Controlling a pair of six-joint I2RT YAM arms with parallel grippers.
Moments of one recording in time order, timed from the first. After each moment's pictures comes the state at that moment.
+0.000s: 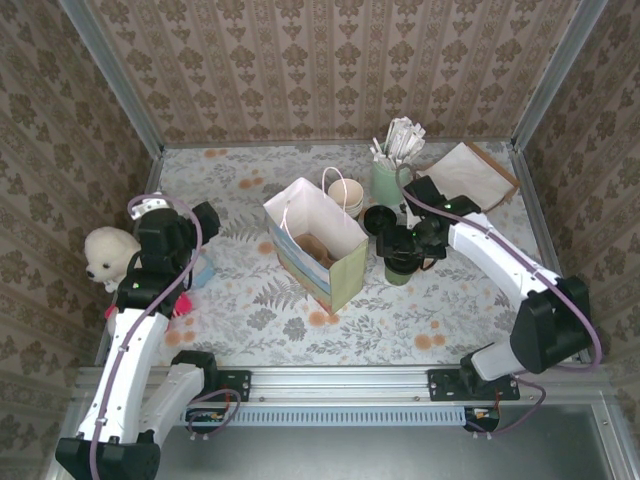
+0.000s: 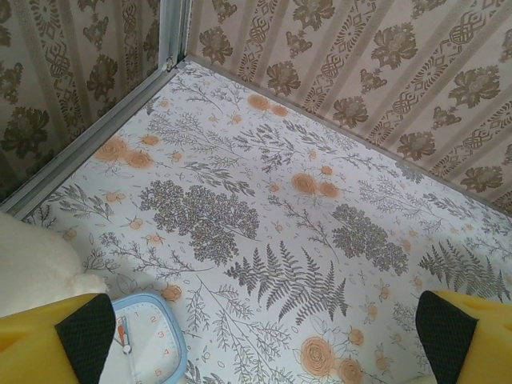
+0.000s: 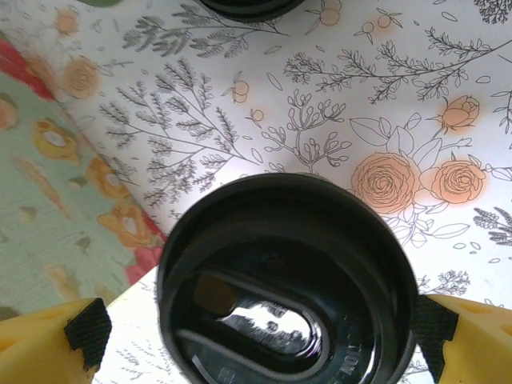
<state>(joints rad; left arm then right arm) -0.17 0.78 0.88 -0.56 -0.26 -0.49 0.37 1.47 1.18 -0.97 -0.08 0.40</state>
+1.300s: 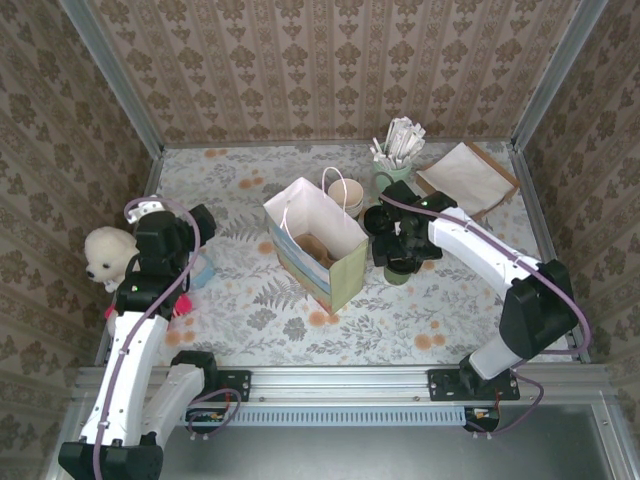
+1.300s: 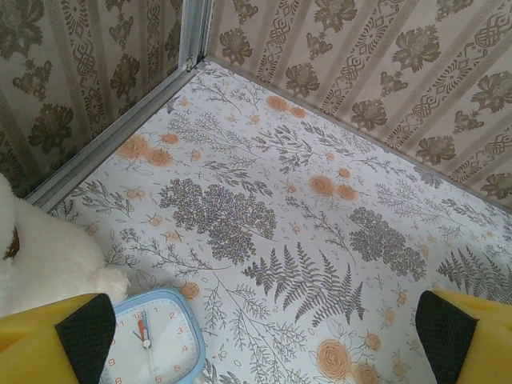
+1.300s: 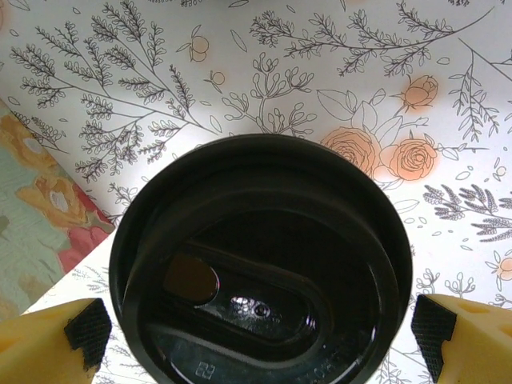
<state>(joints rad) -0.15 0.77 0.86 -0.57 -0.28 -0.49 0.48 1.56 1.27 -1.10 0.09 0.39</state>
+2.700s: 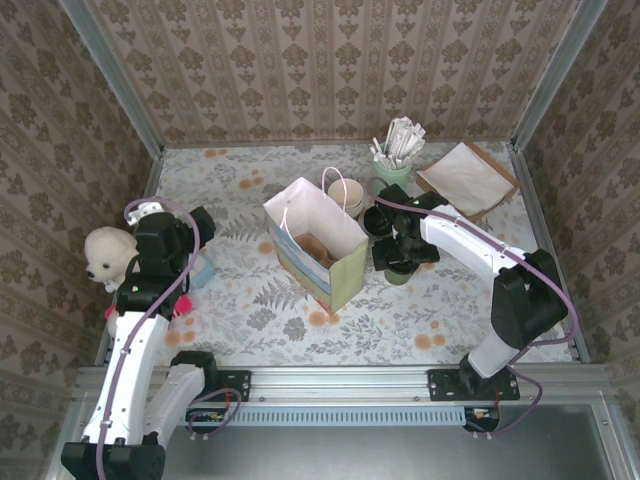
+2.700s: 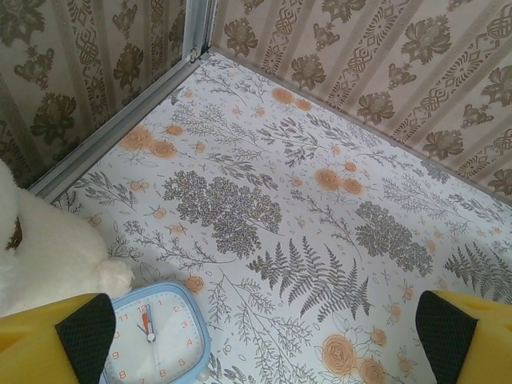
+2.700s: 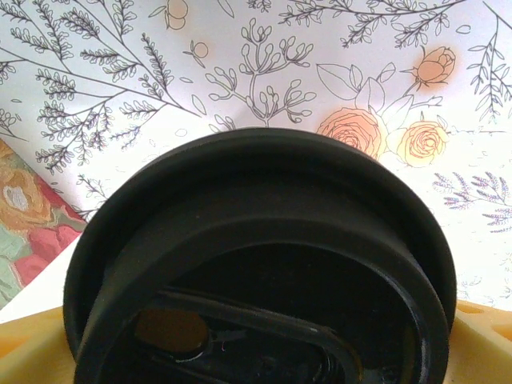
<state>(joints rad) -0.13 0.76 0.84 -0.57 -0.26 -0.49 0.48 1.62 1.27 -1.12 0.09 0.40</state>
